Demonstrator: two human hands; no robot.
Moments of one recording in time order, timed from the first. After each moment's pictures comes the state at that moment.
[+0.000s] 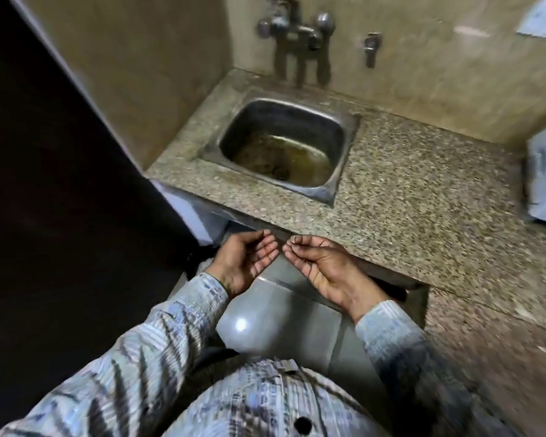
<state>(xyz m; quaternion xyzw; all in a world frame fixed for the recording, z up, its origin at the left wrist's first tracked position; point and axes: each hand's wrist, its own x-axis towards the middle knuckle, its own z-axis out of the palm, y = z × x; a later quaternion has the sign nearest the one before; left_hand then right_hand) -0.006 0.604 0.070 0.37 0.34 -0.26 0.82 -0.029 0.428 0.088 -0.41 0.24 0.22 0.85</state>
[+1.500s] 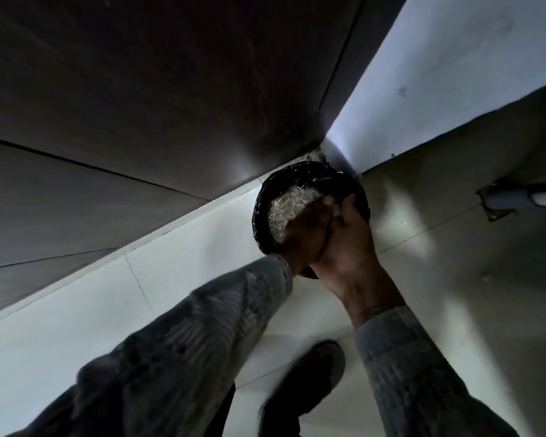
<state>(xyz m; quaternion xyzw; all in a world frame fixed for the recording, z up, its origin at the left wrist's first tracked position) 0.141 0.833 -0.663 0.62 0.39 -0.11 0.67 0.183 0.769 -0.578 -0.47 0.30 0.49 0.67</state>
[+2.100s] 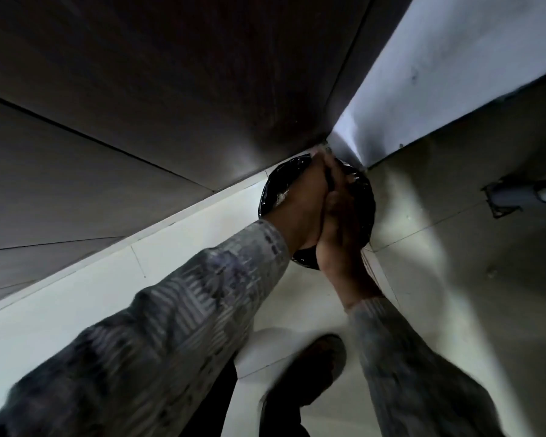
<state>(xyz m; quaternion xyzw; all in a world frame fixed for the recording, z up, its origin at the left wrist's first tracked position) 0.168 0.868 -0.575 0.42 0.43 -0.06 0.80 0.176 0.773 -0.597 -0.79 -0.22 0.21 0.54</state>
